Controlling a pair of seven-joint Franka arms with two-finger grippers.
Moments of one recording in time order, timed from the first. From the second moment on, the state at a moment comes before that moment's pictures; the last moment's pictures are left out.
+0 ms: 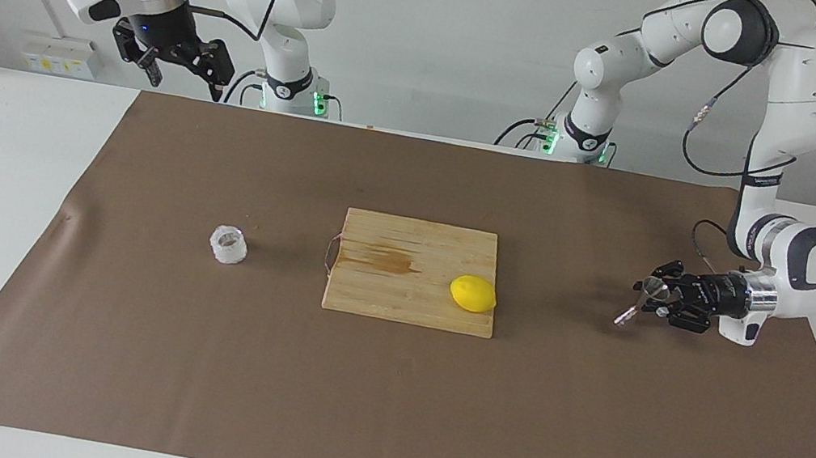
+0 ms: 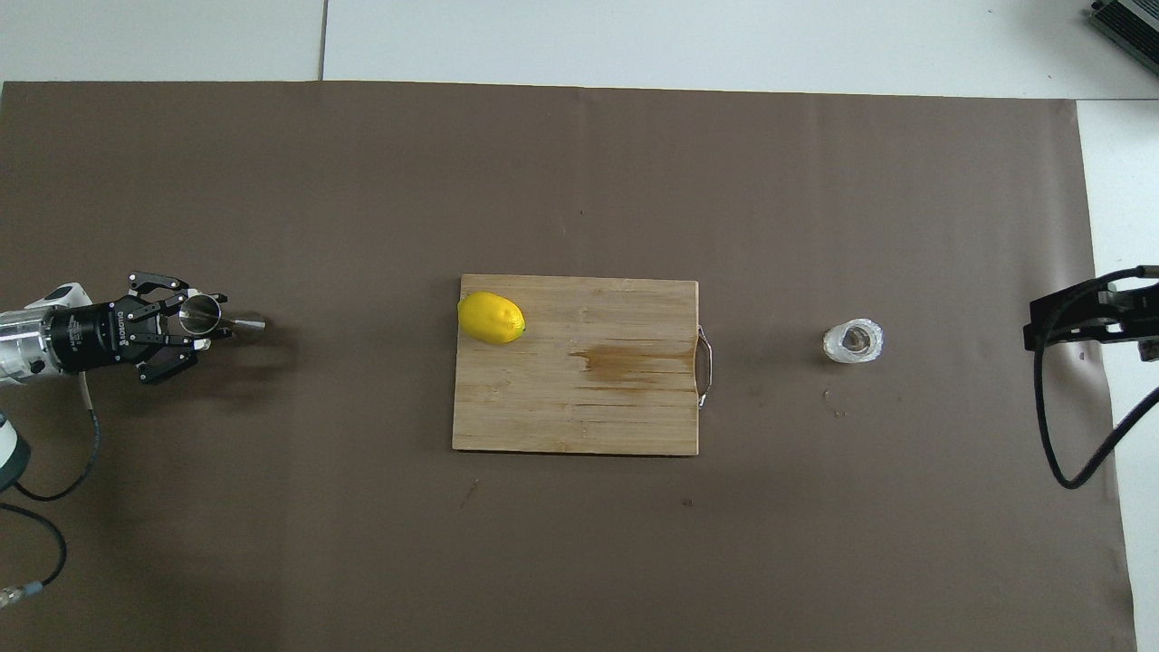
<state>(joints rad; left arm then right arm) 0.50 0.49 -0.15 -1.90 -1.31 1.45 -0.68 -0.03 -0.05 0.07 -1.55 -0.04 1.40 0.11</state>
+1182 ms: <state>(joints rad) -0.02 0.26 -0.15 -2.07 -1.73 1.78 -0.77 -0.01 -0.06 0.03 -1.57 -0.03 1.41 0.11</state>
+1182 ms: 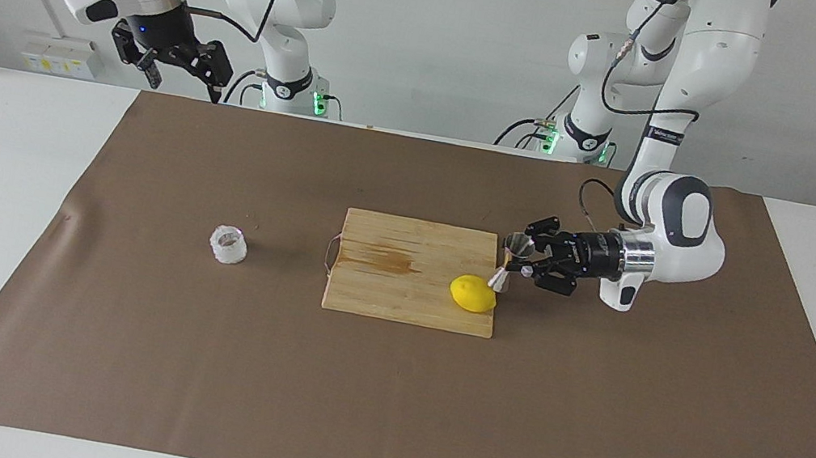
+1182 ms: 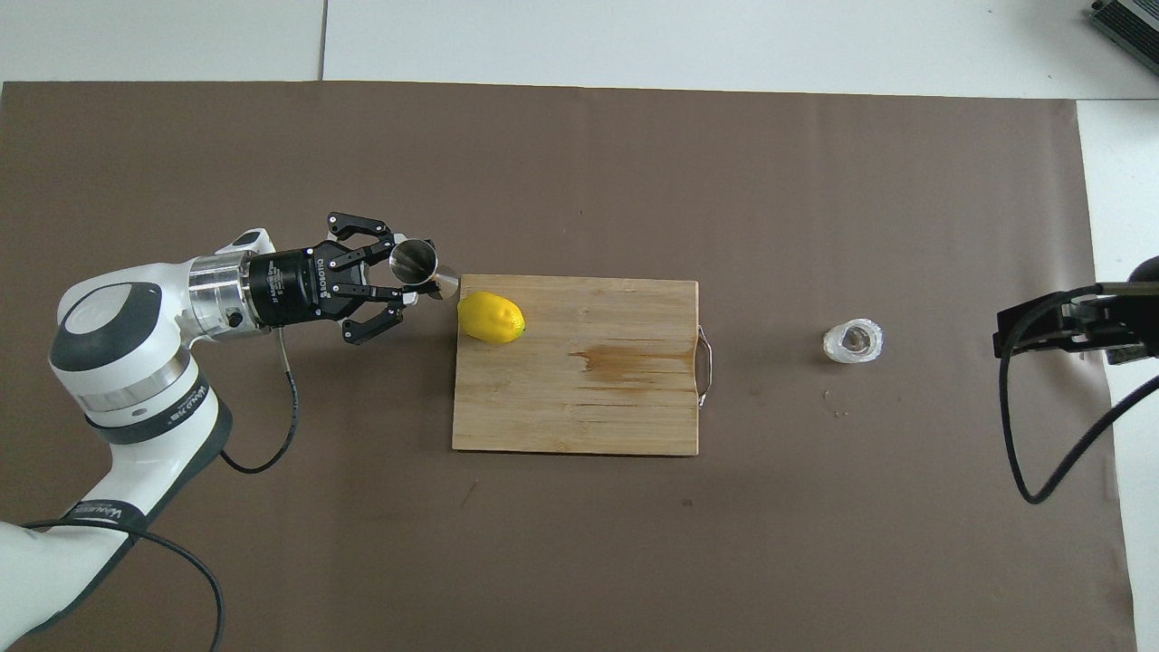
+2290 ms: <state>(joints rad) -0.37 0.28 -0.15 -2.16 -2.19 2.09 -0.52 -0.01 -0.06 0.02 -1.58 -0.03 1.41 0.11</state>
